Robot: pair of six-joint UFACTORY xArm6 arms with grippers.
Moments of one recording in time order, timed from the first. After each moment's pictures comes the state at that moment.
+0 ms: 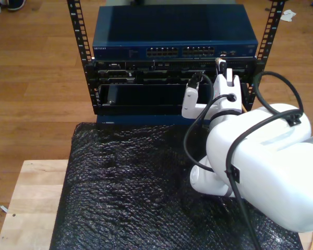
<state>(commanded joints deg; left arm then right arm) 80.7 -26.8 -7.4 5.1 62.2 -180.5 24.2 35.6 -55.5 29.7 -79.5 -97.1</state>
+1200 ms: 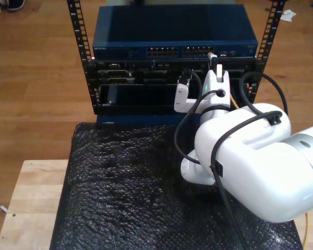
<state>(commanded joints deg) 80.7 -26.8 -7.4 5.1 62.2 -180.5 24.0 42.6 -64.8 29.6 -79.5 -98.8</state>
